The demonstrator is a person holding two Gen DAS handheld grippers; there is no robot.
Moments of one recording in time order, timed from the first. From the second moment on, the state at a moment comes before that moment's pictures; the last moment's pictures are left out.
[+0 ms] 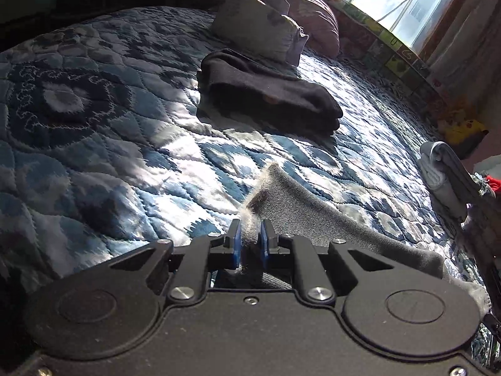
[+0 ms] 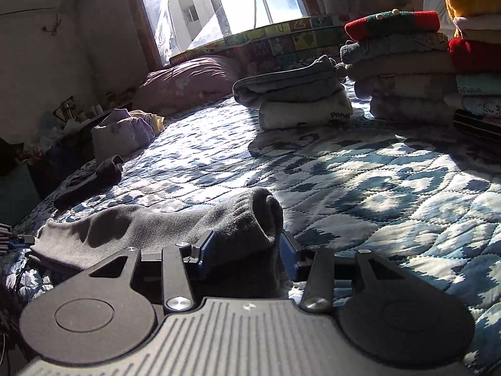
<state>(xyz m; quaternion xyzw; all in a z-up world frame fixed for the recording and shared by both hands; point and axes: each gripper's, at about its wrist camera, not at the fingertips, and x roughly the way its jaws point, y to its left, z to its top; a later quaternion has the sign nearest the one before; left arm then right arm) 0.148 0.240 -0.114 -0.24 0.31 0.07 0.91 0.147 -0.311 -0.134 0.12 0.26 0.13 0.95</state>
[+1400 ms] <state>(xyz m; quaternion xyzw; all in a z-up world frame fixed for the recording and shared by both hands) 0.284 0.268 -0.126 -0.47 0.19 0.00 0.86 0.308 -0.336 -0.155 0.33 0.24 0.13 0.90</state>
